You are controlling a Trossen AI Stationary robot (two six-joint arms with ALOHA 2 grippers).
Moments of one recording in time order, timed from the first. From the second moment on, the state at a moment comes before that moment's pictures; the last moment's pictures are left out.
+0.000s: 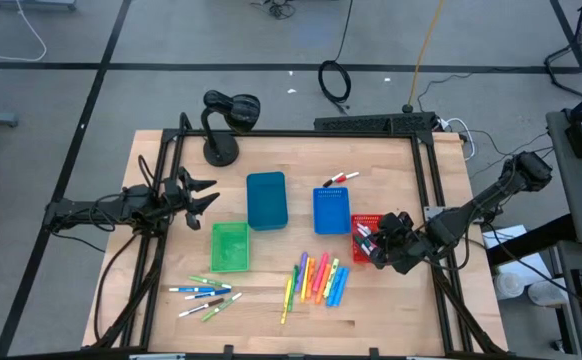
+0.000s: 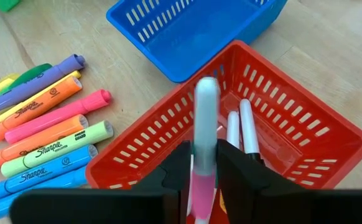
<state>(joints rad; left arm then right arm) 0.01 0.05 0.02 0.18 -0.29 -0.01 0.58 1.07 0.57 -0.65 0.58 1.23</state>
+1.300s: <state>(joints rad) 0.01 0.05 0.02 0.18 -0.29 -0.01 0.06 1.07 0.41 0.56 0.90 -0.12</state>
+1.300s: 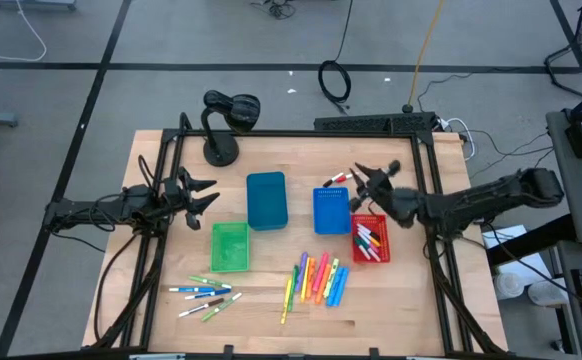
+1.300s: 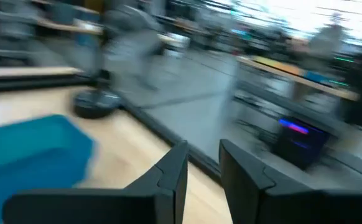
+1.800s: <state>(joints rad) 0.01 0.05 0.02 0.18 -0.29 -0.01 -0.40 1.18 0.90 -0.46 0.34 -0.24</state>
